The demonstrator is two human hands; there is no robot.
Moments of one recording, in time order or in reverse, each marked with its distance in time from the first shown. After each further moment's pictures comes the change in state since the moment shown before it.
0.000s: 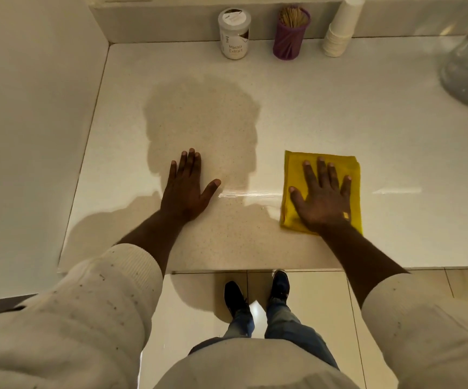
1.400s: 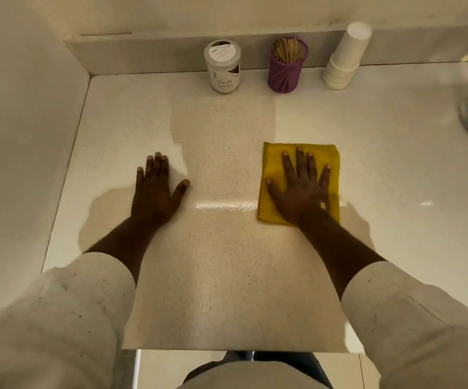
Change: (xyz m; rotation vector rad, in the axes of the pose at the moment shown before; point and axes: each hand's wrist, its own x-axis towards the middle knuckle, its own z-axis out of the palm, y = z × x) left_hand 0.124 -0.036 -0.030 0.058 0.052 -0.167; right_hand 0.166 -0.029 -0.017 0.017 -0.005 -0.073
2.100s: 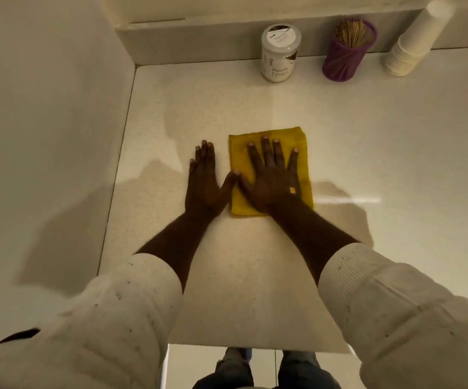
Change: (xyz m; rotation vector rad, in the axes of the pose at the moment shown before) left_hand 0.000 -0.017 0.002 -0.391 0.095 0.035; right_hand 0.014 -0.189 0.035 0.045 0.000 -0.182
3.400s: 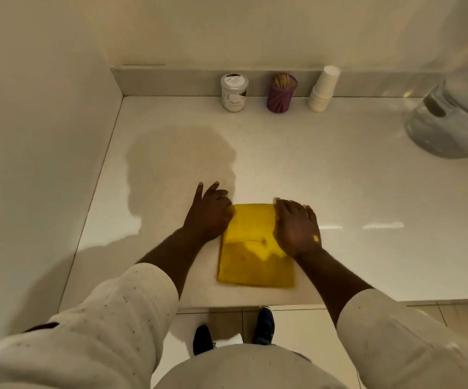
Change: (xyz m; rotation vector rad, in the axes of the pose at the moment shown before) left_hand -0.095 0.079 0.015 0.405 -0.196 0.368; right_hand -0.192 0.117 -0.051 0.004 0.029 0.055
